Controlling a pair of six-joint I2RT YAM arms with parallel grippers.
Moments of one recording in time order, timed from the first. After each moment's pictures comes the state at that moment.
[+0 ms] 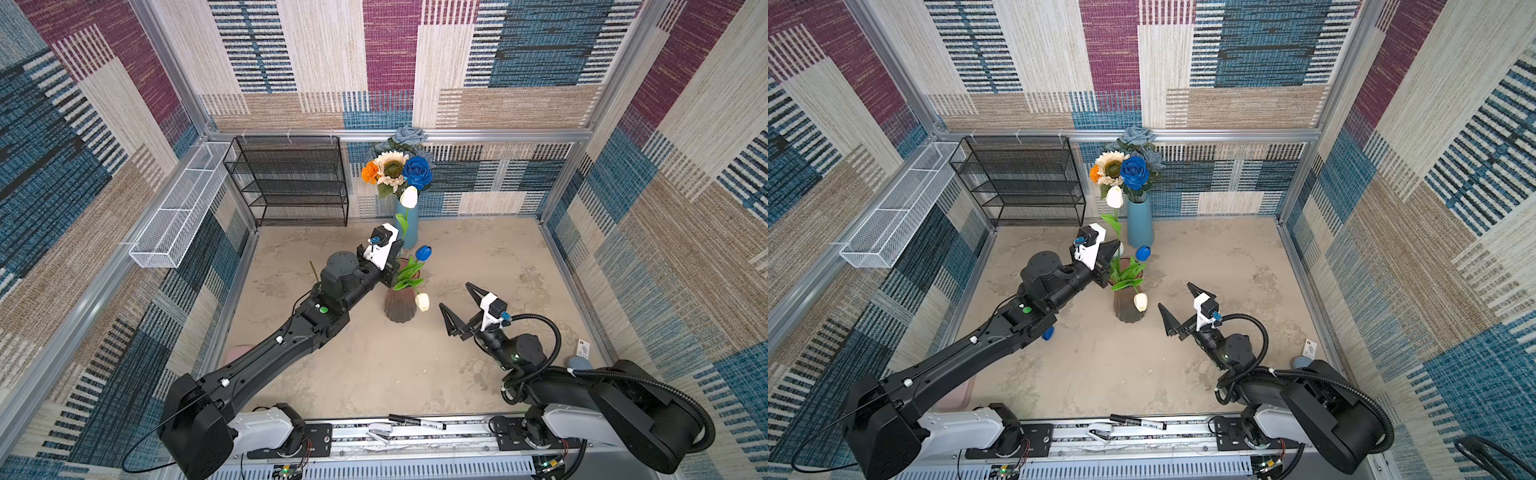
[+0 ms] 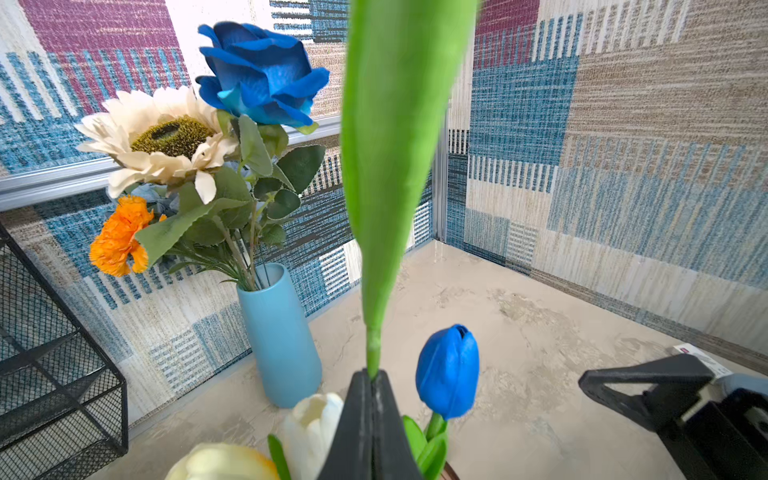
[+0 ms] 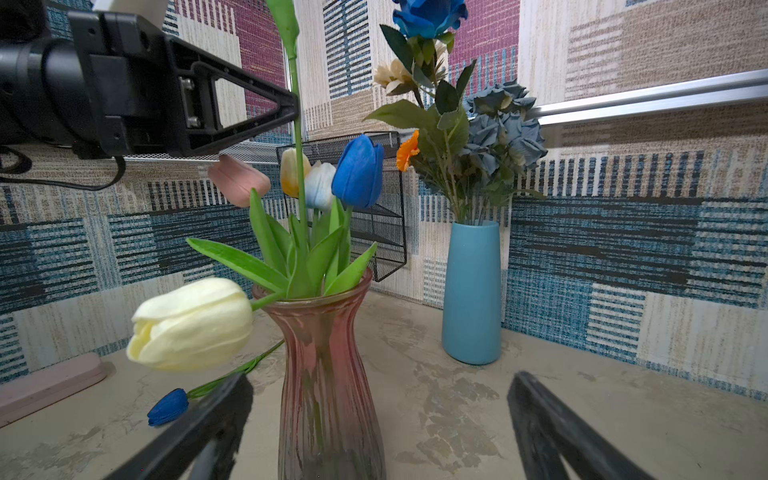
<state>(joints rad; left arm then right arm) -0.69 1.26 0.99 0.28 0.02 0.11 0.61 1.23 0.09 1.42 -0.05 0.05</state>
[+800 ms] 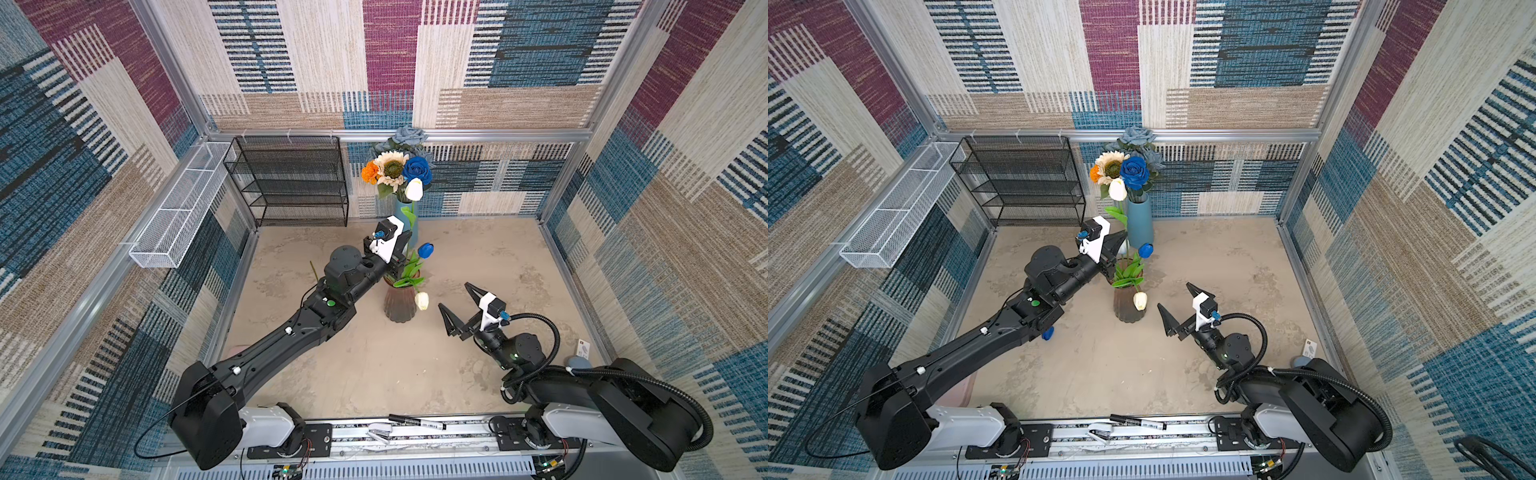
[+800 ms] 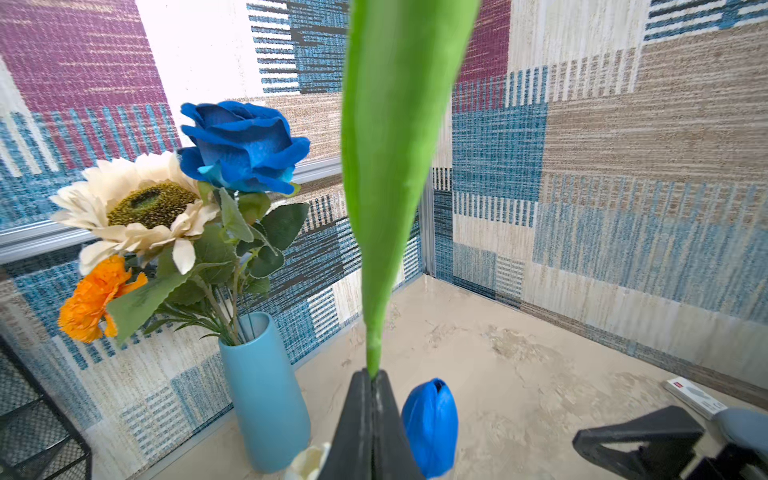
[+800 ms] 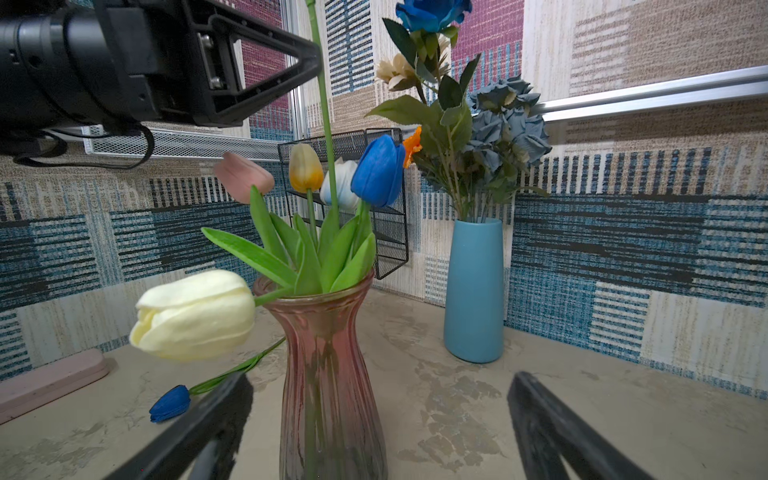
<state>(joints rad) -0.69 1.32 1.03 0.40 0.06 0.12 0.61 1.24 0.10 1.42 -0.05 0.05</state>
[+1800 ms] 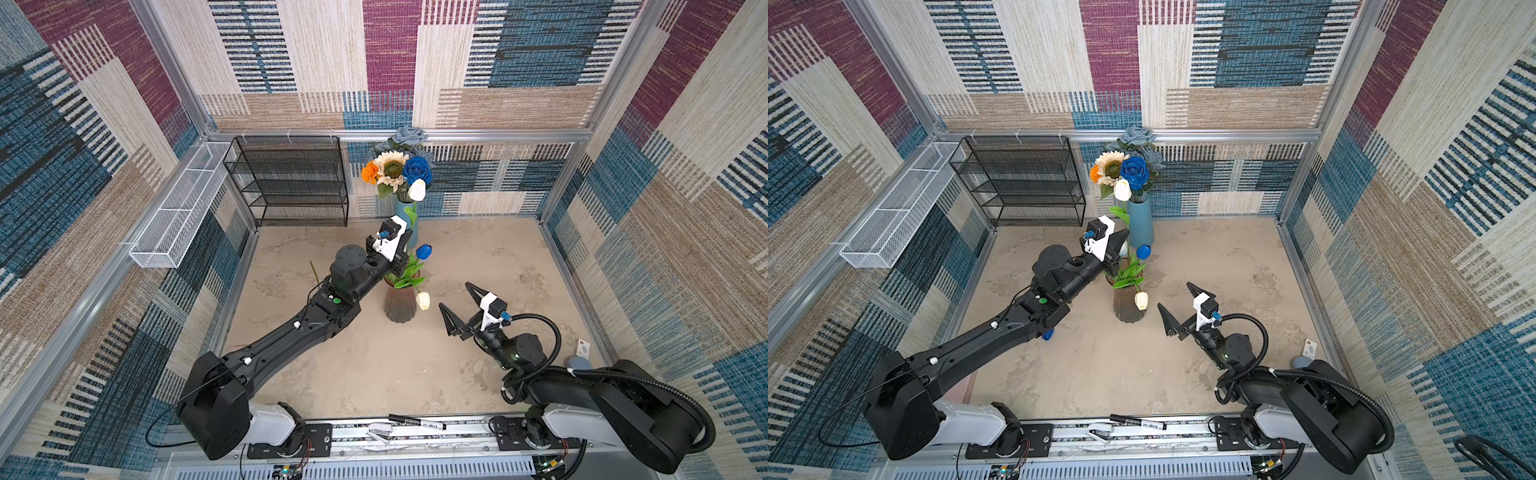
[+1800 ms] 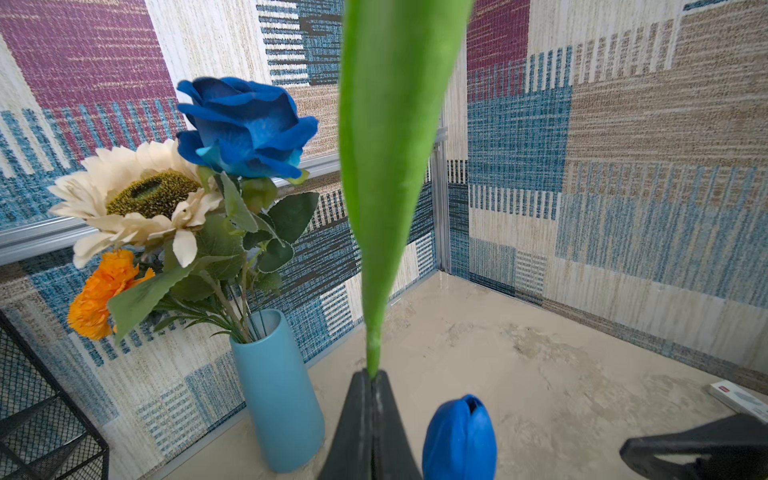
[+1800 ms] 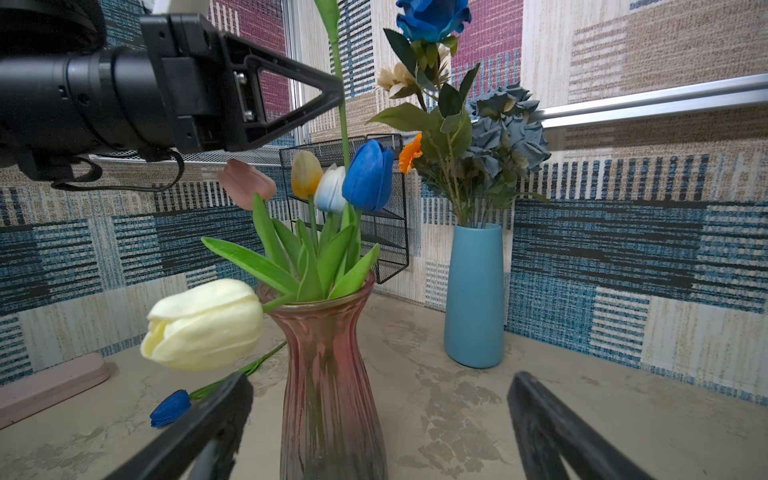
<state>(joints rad) -0.69 1.38 1.03 0.45 0.03 0.15 0.61 1.23 0.10 1.42 -0.05 0.05</state>
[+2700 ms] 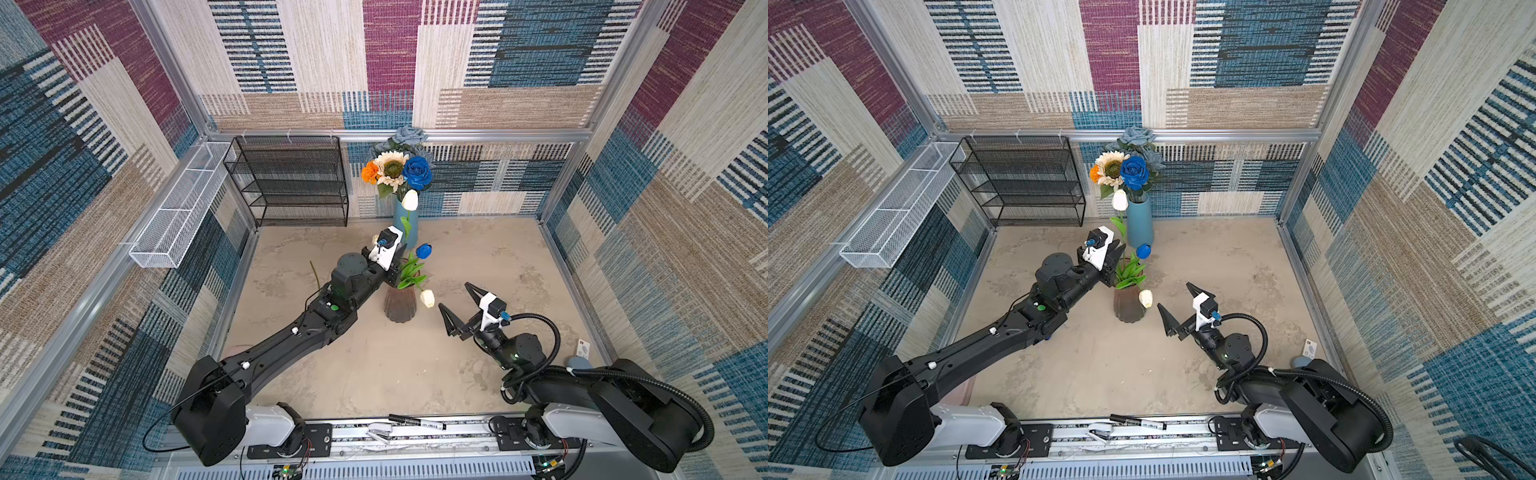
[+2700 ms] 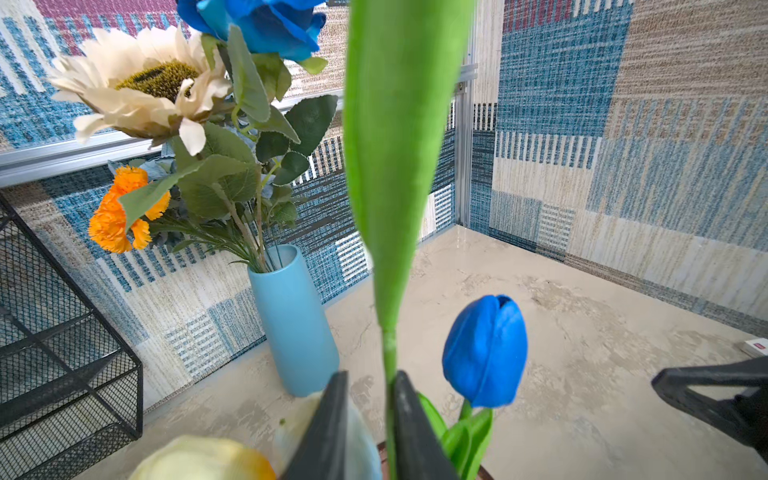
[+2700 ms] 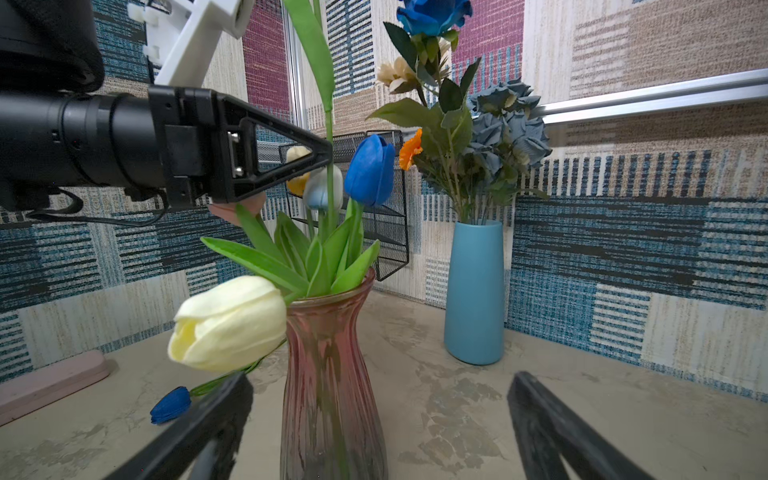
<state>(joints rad) -0.68 1.35 0.97 0.36 -0.04 0.14 0.61 1.24 0.10 1.42 -0.05 0.05</state>
